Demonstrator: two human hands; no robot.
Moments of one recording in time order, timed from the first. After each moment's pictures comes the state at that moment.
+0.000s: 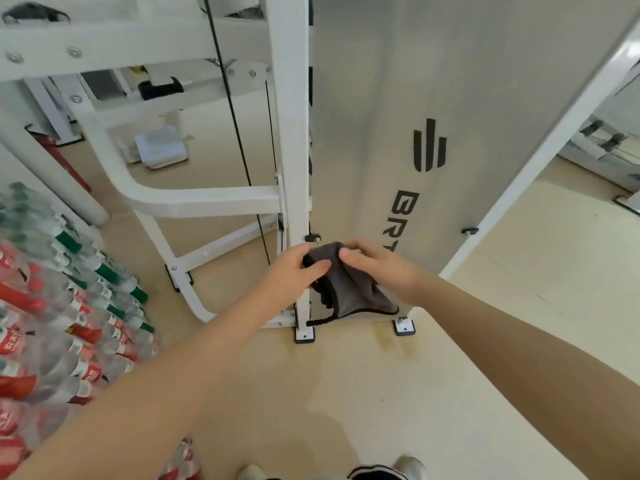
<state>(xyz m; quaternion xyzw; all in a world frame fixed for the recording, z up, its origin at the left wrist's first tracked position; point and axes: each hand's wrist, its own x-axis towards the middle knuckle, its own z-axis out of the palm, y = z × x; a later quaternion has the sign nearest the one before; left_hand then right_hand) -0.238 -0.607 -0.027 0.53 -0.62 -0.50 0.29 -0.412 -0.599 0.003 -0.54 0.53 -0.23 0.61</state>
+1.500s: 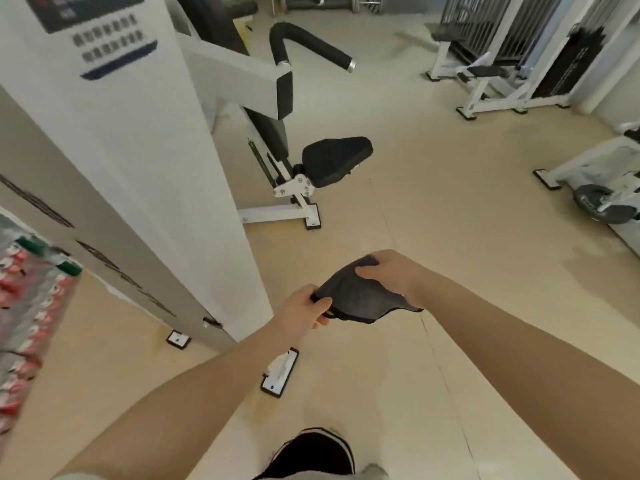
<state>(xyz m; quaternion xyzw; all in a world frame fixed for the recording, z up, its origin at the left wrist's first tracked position) -0.902 -0.867 -0.099 0.71 -0.36 -0.51 0.33 -1.041 -0.965 -0.025 -0.69 0.52 -0.02 0.50</state>
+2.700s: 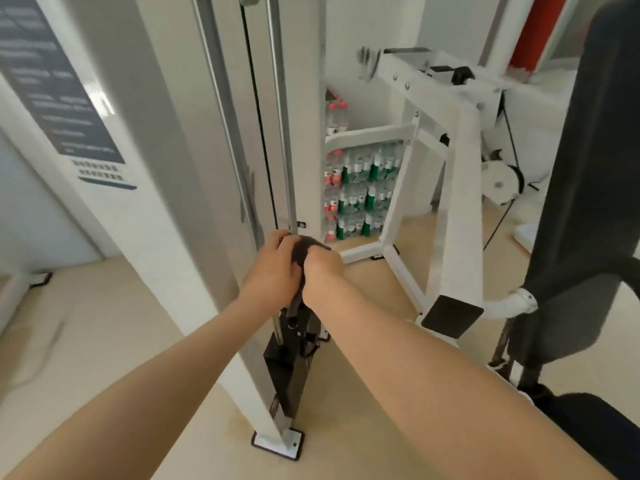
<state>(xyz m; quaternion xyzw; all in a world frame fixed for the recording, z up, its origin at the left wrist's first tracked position) -0.779 -1.025 0.025 0.95 0.07 0.12 0.26 -0.758 -1.108 0.061 -0.62 0.15 0.24 0.73</state>
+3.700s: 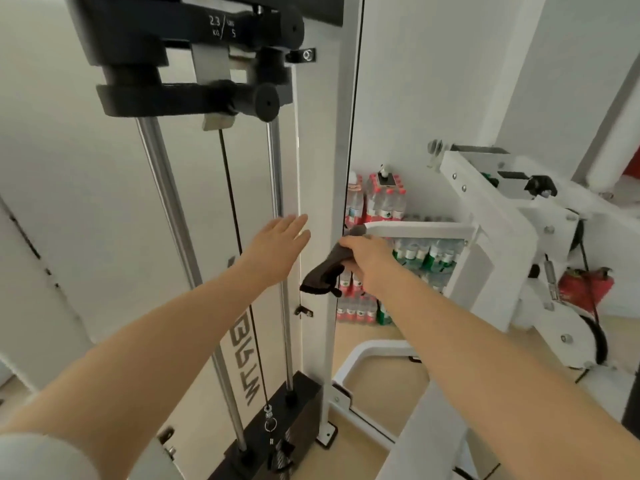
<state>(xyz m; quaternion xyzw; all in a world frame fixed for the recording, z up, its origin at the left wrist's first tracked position) -0.584 -1.031 0.128 0.97 0.10 0.08 -0.22 -0.499 -1.162 0.133 -0.66 -0.05 0.25 0.71</state>
